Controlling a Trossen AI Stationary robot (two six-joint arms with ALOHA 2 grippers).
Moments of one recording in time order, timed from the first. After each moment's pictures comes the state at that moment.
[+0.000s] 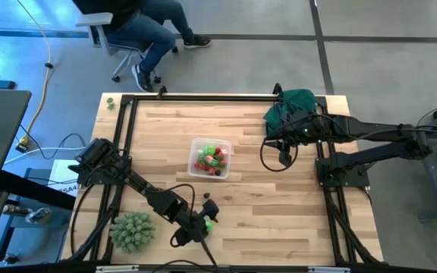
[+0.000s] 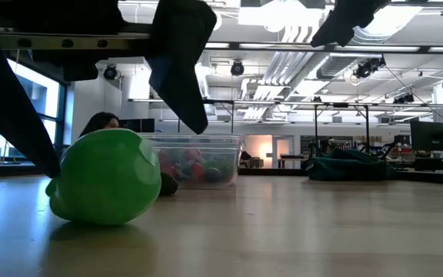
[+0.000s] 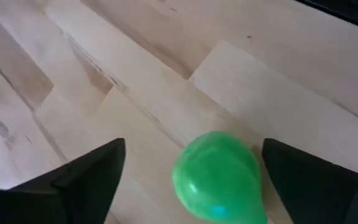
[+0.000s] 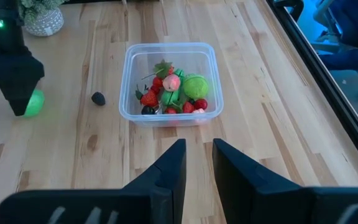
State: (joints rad) left arm -0.45 1.89 1.11 -0.14 -0.13 0.44; right arm -0.11 0.99 0.97 -0.62 0.01 0.00
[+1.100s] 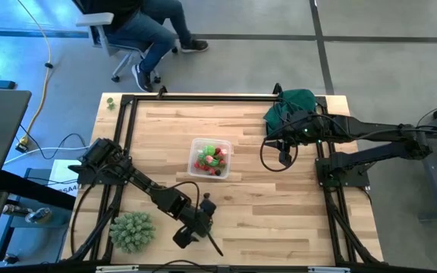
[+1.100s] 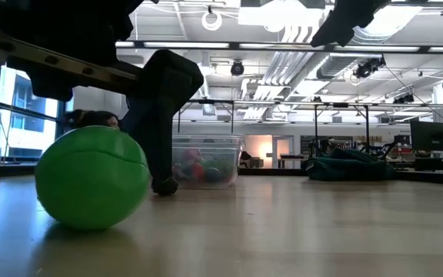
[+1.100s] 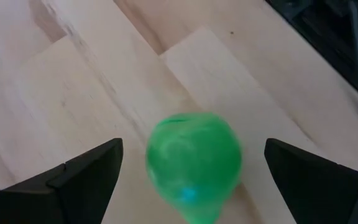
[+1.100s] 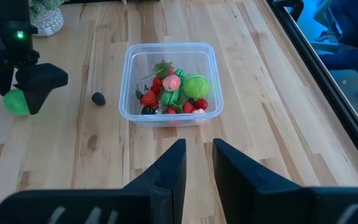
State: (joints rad) left arm -0.41 1.91 1.11 -0.18 0.07 0.12; right arm -0.11 0.99 0.97 -0.62 0.01 0.00
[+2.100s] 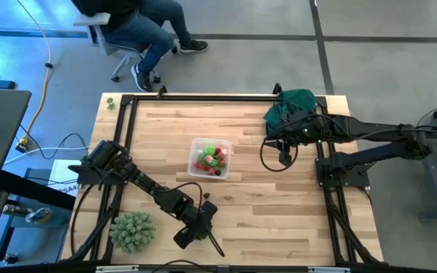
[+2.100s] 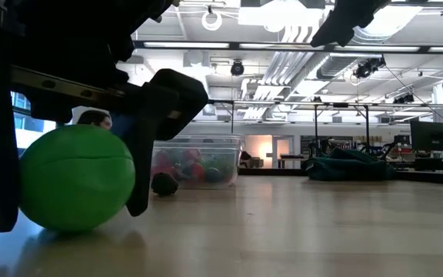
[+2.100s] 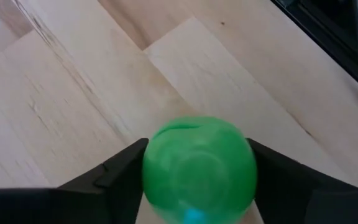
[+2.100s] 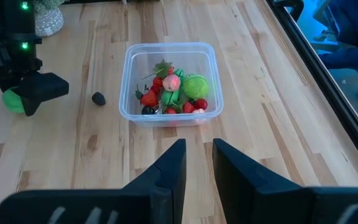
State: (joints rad) left arm -0.40 1.96 1.11 -0.14 0.13 0.15; right arm -0.11 0.99 0.97 -0.62 0.01 0.00
